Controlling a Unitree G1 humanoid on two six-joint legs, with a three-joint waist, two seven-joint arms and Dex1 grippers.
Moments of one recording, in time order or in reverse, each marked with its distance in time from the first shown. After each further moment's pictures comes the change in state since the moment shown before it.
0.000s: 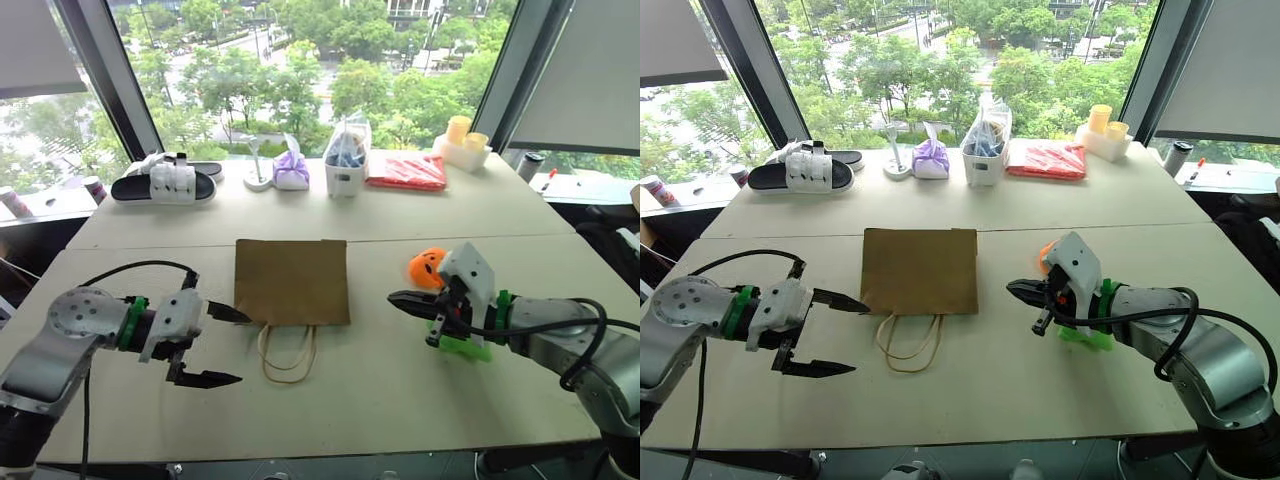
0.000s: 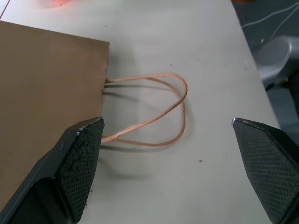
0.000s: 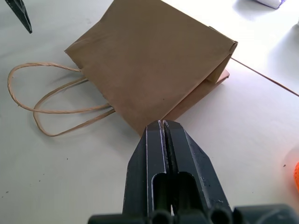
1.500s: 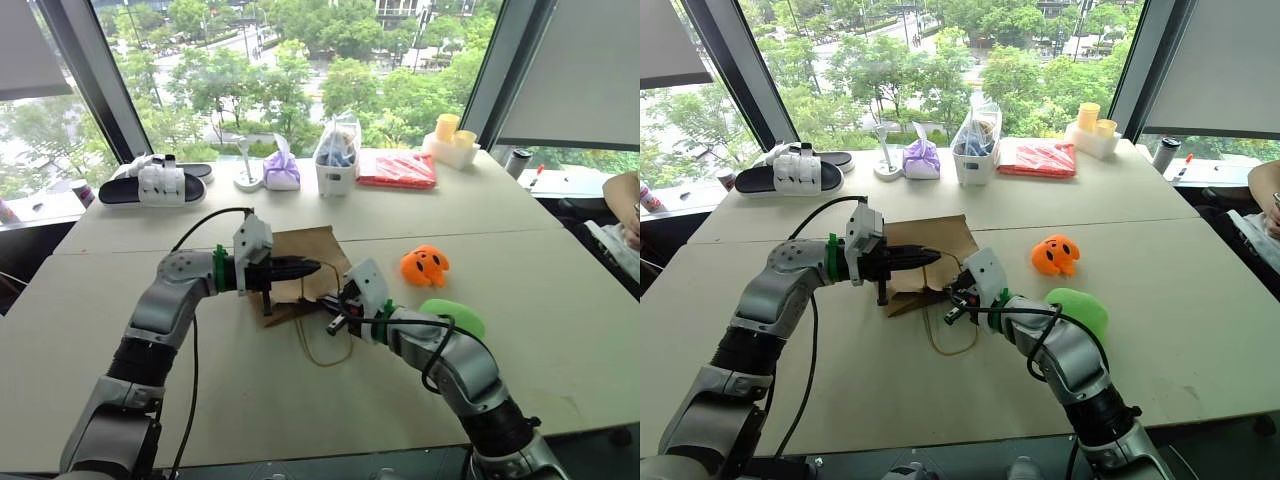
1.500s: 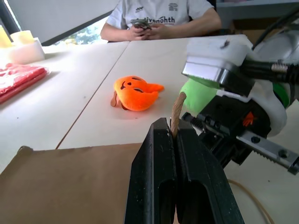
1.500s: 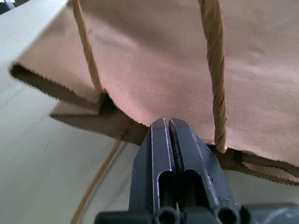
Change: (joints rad) left arm -0.425 -0.446 -0.093 0.272 -0.024 0.181 0.246; right arm -0.152 0.528 0.388 0.388 -0.292 -0.170 -0.290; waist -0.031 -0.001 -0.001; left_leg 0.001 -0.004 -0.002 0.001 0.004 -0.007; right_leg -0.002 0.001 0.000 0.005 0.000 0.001
